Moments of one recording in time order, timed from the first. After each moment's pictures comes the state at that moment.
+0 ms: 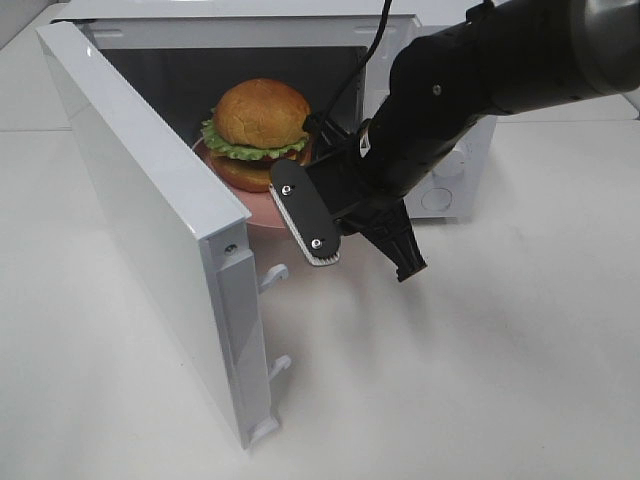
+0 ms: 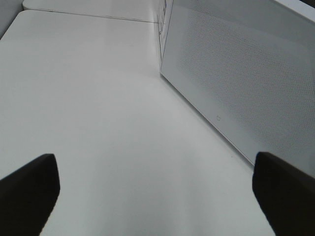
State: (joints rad) left arm 0.04 0.00 -0.52 -0.16 1.08 0.02; right arm 0.65 1.89 -1.19 -0.08 0.39 -1.48
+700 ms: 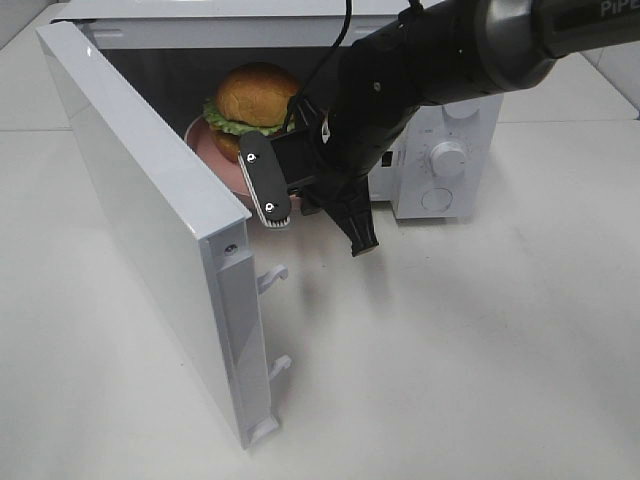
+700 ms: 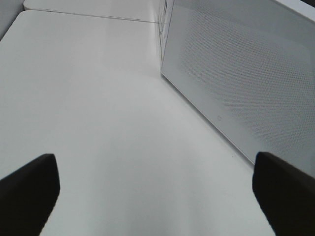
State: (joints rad) left arm 0.04 0.00 -0.52 -0.15 1.08 0.02; right arm 0.65 2.06 -1.41 -0.19 0.42 -1.24
